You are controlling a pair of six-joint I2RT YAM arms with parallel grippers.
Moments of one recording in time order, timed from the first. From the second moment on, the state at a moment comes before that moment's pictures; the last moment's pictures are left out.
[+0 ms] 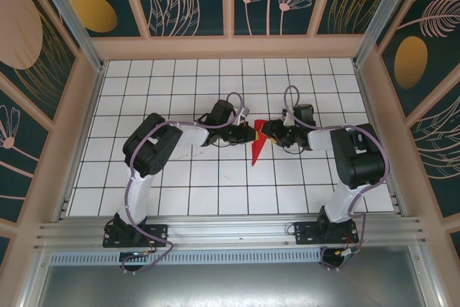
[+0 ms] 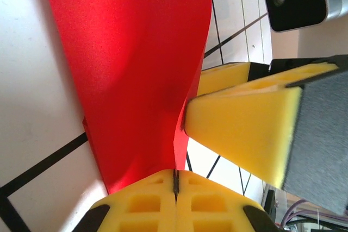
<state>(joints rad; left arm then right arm) -0.66 2.15 1.21 0.28 0.71 -0.83 0.24 1.75 0.73 0.20 -0.62 0.74</state>
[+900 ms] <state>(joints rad) -0.66 2.18 1.21 0.27 0.65 -0.80 0.20 1.66 0.80 0.04 -0.55 0.64</state>
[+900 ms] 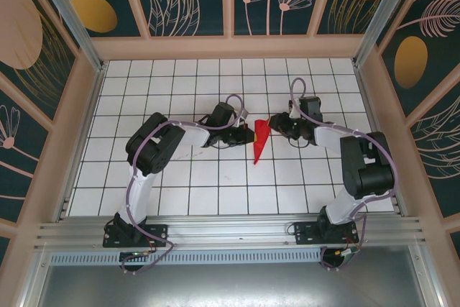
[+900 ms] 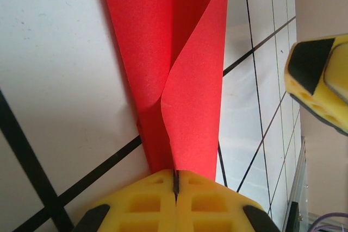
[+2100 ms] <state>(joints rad) -0.66 2.19 1.24 0.22 0.67 -0.77 0.27 1.84 0.94 -0.04 -0.52 0.63</state>
